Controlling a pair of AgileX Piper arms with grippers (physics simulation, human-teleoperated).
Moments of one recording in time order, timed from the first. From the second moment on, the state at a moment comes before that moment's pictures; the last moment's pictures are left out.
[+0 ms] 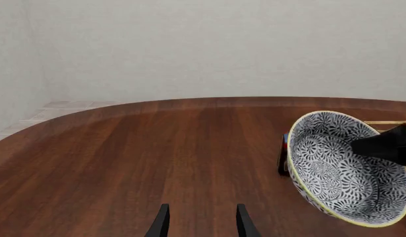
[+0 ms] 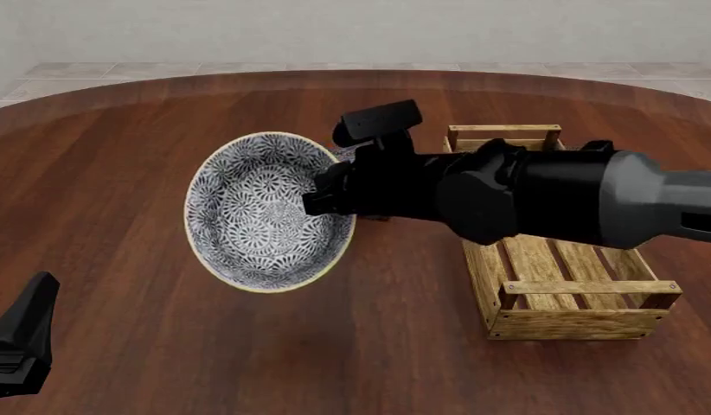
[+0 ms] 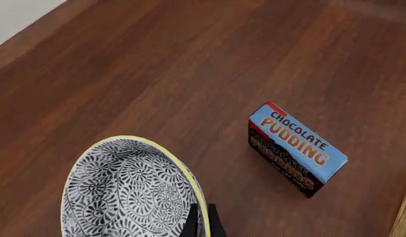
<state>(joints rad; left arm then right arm) 0.00 0.01 0.00 0.00 0.00 0.76 1.63 -1.08 0.03 0.21</state>
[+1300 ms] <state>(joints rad) 0.00 0.01 0.00 0.00 0.00 0.70 1.33 -0.90 0.03 0.24</state>
